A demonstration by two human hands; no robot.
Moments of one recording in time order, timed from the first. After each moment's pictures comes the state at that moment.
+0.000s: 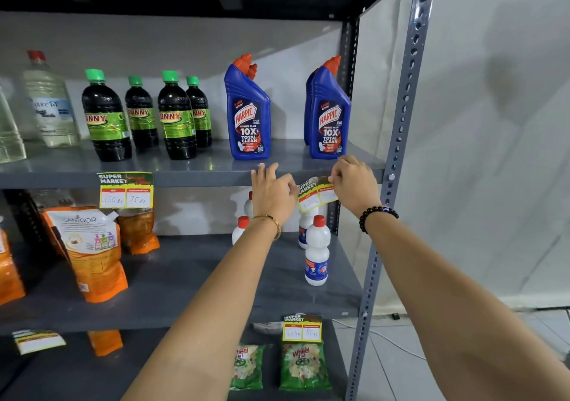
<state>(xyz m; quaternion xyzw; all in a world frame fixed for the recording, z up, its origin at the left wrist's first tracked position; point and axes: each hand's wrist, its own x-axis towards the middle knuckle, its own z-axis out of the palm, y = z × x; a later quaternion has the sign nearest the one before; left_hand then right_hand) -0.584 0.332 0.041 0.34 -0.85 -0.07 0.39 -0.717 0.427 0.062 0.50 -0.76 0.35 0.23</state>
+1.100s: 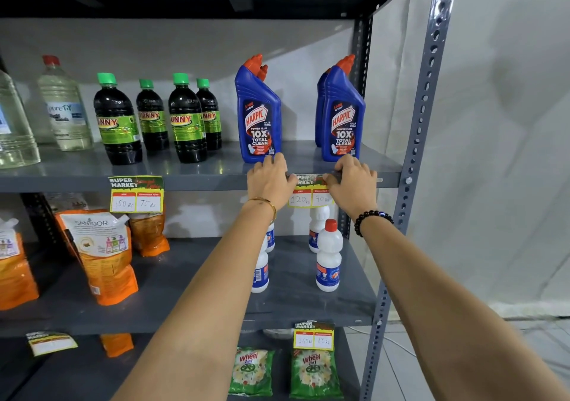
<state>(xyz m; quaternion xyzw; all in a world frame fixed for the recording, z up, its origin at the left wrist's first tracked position) -0.573 0.305 0.070 0.37 -0.85 0.03 0.37 -0.701 0.399 0.059 0.44 -0.78 0.40 0.21</state>
